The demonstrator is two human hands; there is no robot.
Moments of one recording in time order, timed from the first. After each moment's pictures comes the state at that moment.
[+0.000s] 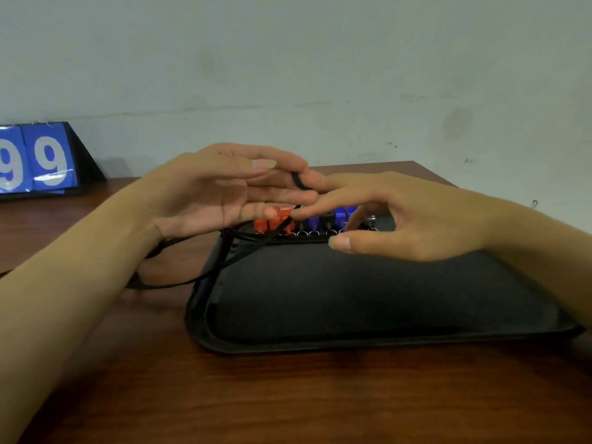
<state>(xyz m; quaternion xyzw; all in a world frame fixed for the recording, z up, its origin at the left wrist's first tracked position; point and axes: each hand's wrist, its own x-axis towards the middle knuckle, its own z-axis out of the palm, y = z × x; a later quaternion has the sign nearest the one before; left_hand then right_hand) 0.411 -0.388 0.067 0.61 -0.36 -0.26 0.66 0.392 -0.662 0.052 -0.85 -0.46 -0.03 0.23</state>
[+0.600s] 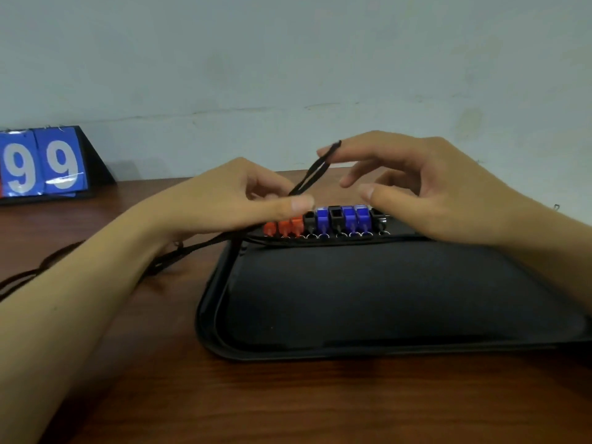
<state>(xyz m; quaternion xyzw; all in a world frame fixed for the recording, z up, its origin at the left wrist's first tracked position) 0.407 -0.396 0.066 0.90 -0.30 0.00 0.31 0.386 -0.660 0.054 -0.84 -0.38 -0.17 0.35</state>
